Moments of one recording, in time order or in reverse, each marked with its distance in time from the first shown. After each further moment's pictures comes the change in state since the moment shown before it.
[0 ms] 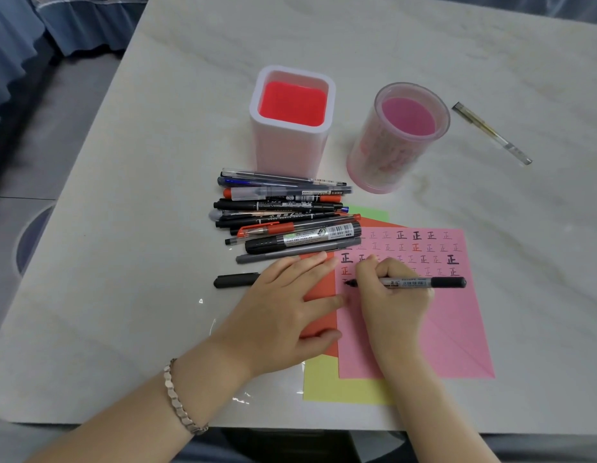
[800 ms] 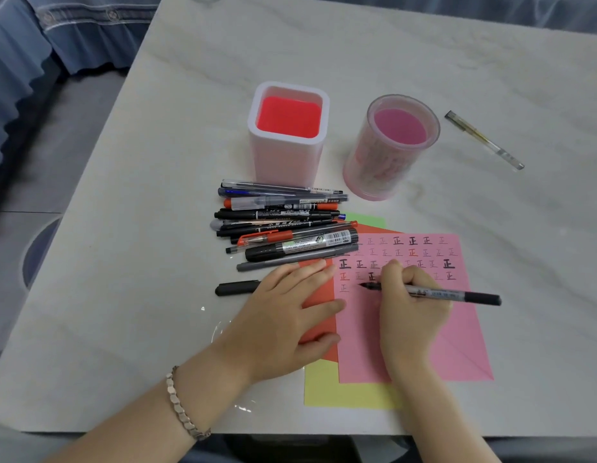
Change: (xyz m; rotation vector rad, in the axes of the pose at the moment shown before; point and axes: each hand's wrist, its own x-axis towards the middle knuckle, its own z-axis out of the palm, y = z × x) left_hand -0.001 0.000 0.001 0.012 0.073 0.053; right_hand 0.001 -0.004 -0.013 0.091 0.159 0.136
